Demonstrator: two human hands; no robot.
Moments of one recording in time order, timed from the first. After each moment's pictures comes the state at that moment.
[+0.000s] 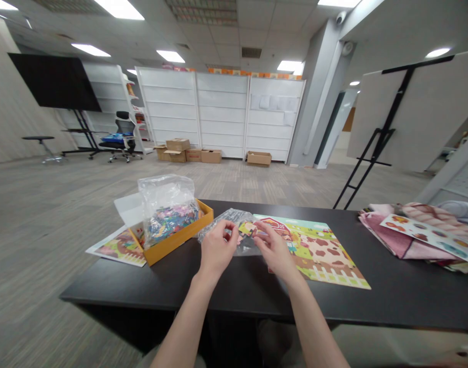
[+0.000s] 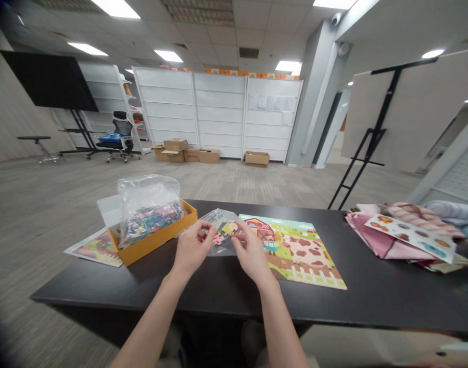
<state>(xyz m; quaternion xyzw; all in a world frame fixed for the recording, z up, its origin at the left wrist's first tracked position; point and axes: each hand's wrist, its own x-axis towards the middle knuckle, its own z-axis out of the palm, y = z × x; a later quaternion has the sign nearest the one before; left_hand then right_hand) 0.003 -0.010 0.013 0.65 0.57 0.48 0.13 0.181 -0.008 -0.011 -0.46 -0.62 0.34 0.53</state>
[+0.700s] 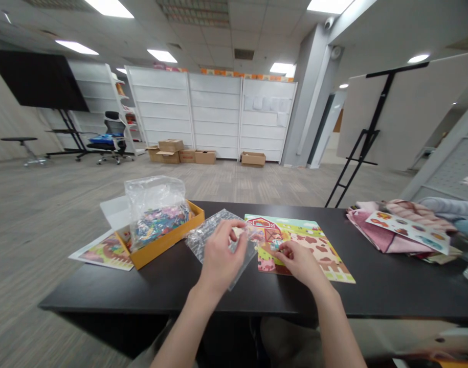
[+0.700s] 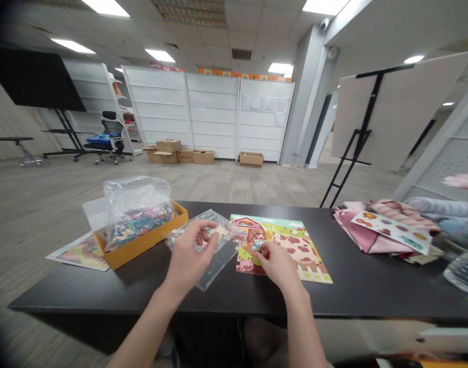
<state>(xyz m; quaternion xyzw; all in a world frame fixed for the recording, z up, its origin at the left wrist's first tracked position) 0.034 -0.048 0.041 0.70 0.46 0.54 0.10 0.276 -0.039 -0.012 -0.70 -0.65 0.16 0.25</state>
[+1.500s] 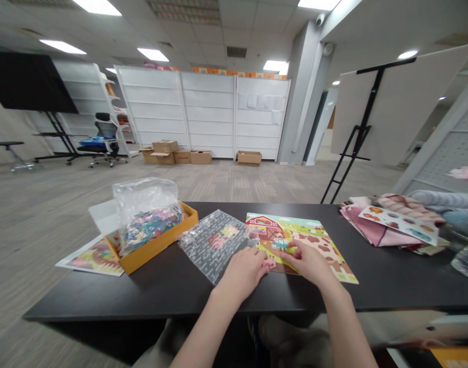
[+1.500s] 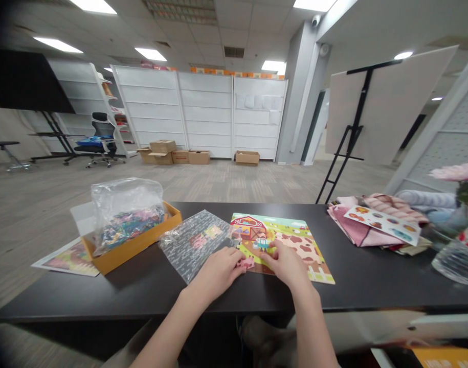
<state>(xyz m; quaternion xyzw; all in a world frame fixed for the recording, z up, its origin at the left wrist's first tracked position) 0.084 -0.045 0.004 0.90 0.41 0.14 0.08 0.315 -0.049 -0.021 -0.72 -0.63 0.13 0.24</state>
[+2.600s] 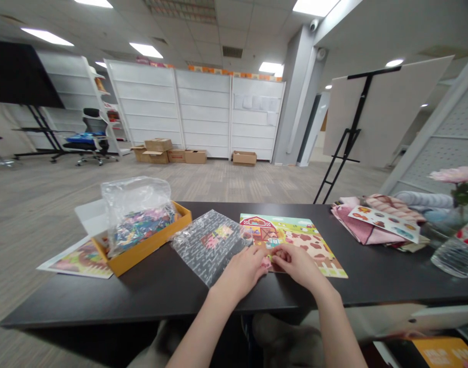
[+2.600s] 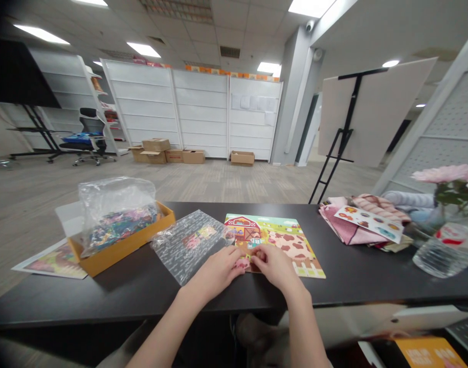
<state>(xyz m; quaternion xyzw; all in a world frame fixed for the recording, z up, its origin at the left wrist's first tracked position) 0.092 -0.045 0.004 0.90 0.37 0.18 0.13 0.303 -0.056 -0.010 -0.64 -0.70 0.19 0.25</state>
